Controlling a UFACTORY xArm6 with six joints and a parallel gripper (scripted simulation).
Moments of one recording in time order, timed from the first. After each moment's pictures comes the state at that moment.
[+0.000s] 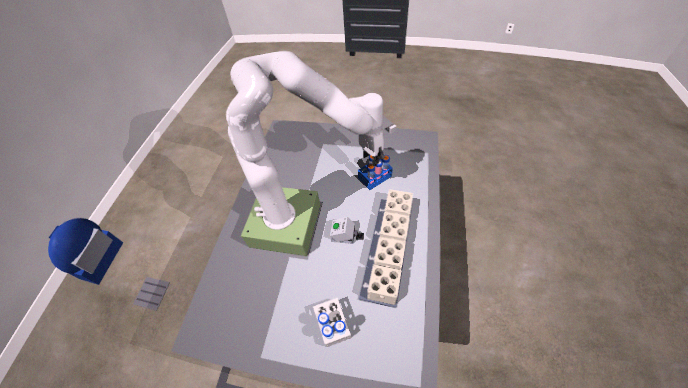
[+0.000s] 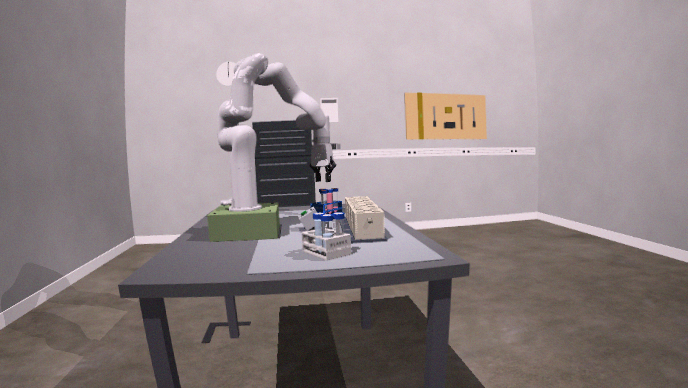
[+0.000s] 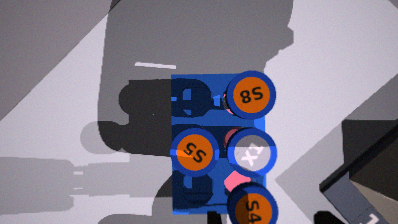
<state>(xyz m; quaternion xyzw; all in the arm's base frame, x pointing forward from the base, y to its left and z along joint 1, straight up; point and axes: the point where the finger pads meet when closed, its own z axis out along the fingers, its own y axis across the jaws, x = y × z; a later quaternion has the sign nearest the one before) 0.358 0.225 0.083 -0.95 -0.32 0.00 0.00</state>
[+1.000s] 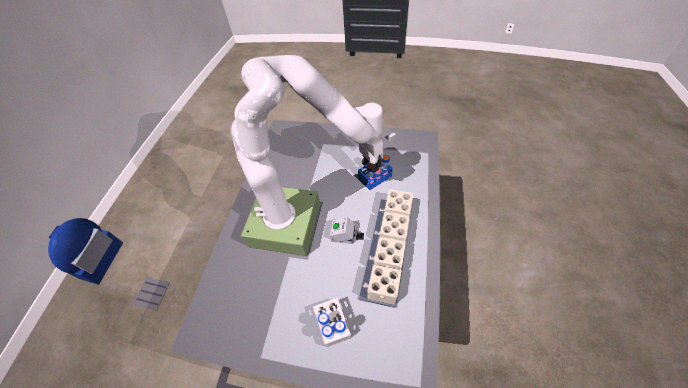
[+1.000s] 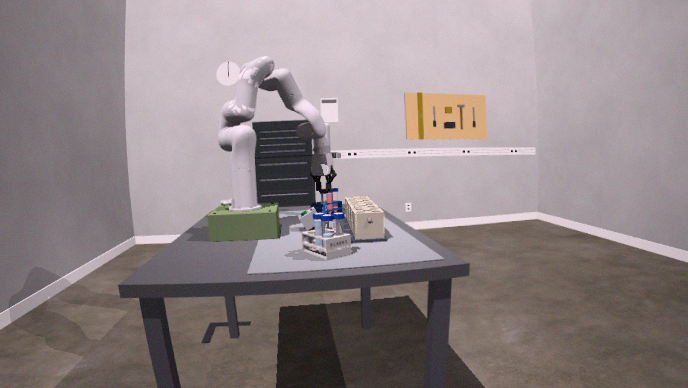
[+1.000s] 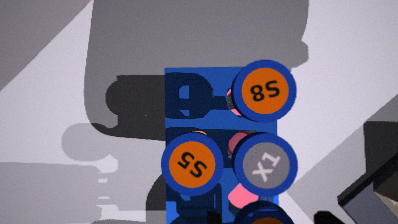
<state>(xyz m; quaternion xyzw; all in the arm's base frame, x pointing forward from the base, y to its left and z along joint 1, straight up) 0.358 0.225 0.042 -0.95 -0.32 0.00 0.00</state>
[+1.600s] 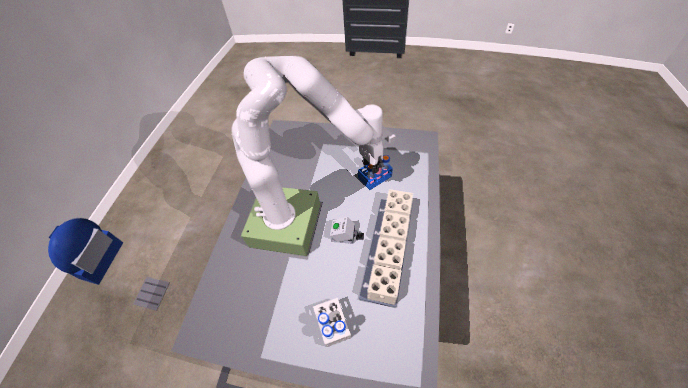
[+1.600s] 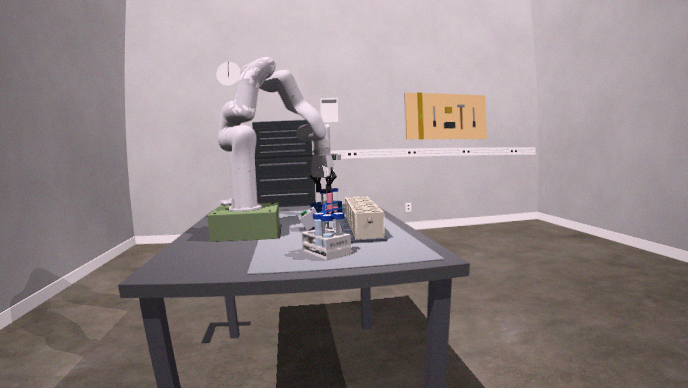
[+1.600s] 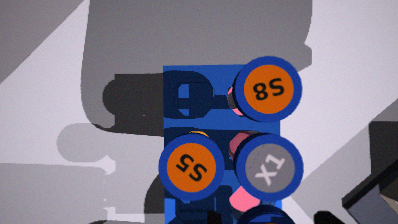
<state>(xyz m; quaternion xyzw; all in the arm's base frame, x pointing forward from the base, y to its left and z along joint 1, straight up) 0.358 0.225 0.034 -0.95 -0.32 0.00 0.00</state>
